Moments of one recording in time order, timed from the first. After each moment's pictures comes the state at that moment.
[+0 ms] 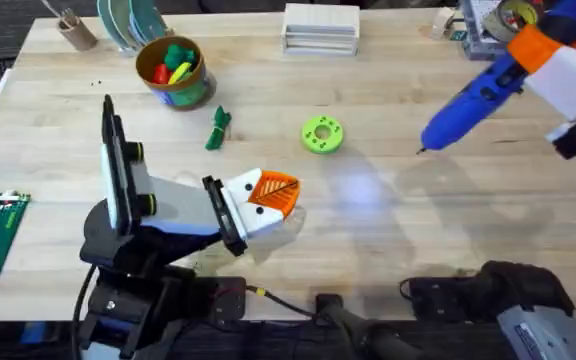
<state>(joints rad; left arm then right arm) -0.19 0.01 0.01 -0.08 0.95 -0.06 -0.18 0.42 0.65 -0.27 -0.62 0.08</state>
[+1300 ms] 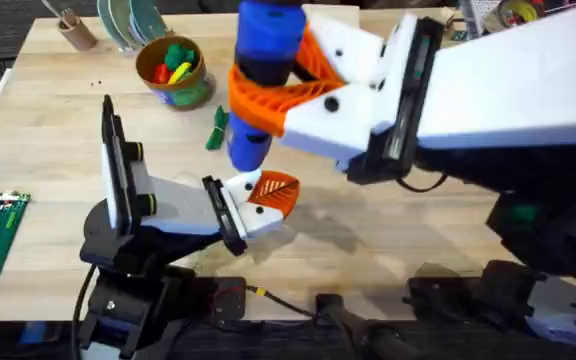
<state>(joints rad) -0.19 0.01 0.01 -0.08 0.95 -0.06 0.89 0.97 0.65 0.63 -0.38 -0.09</state>
